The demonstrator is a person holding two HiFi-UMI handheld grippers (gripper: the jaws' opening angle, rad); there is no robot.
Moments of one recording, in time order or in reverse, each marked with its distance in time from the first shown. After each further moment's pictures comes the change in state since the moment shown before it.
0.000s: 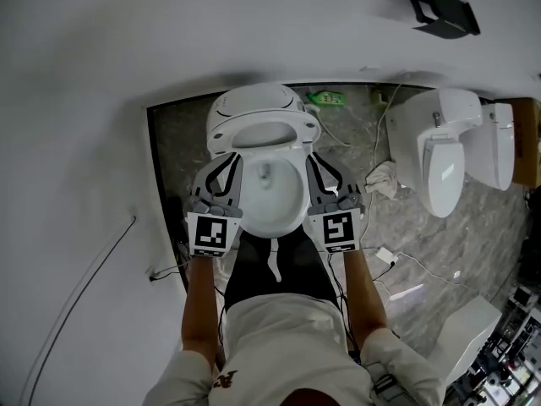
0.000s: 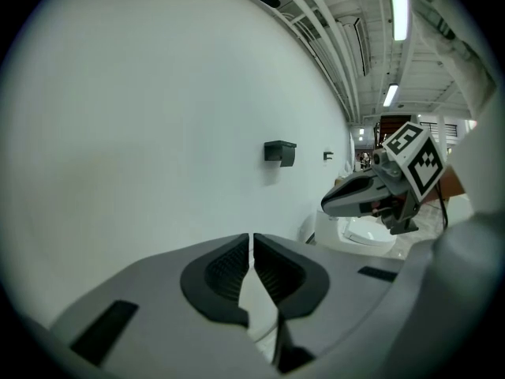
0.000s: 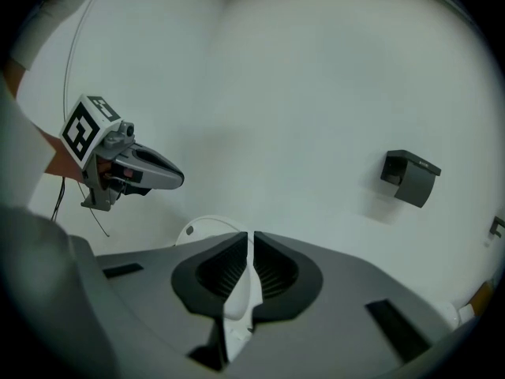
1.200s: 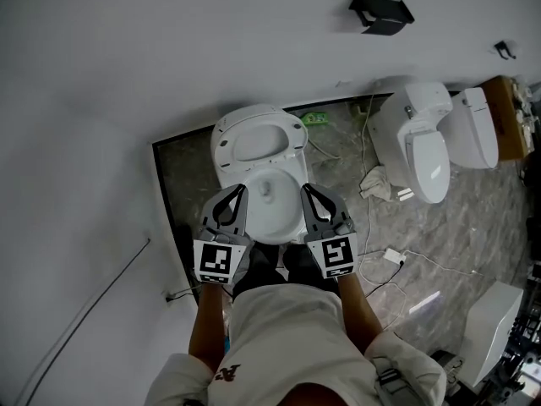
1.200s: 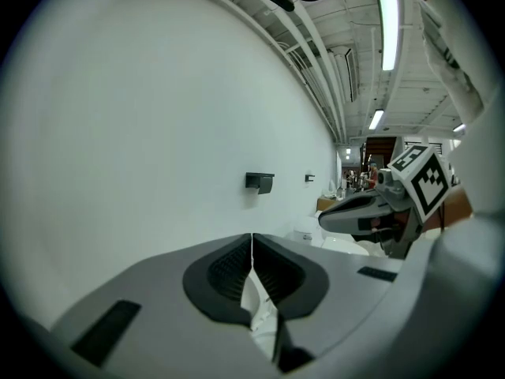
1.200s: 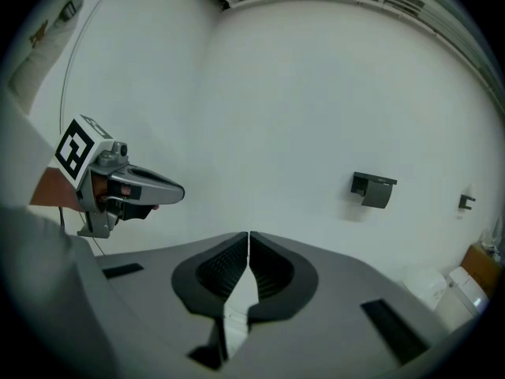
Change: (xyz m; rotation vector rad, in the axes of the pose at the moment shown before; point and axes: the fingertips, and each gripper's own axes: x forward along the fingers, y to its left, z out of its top) left arm -0.129 -0.047 0.064 -0.042 -0.097 -0.097; right arm -0.129 0.072 0.064 0.154 -0.087 -0.116
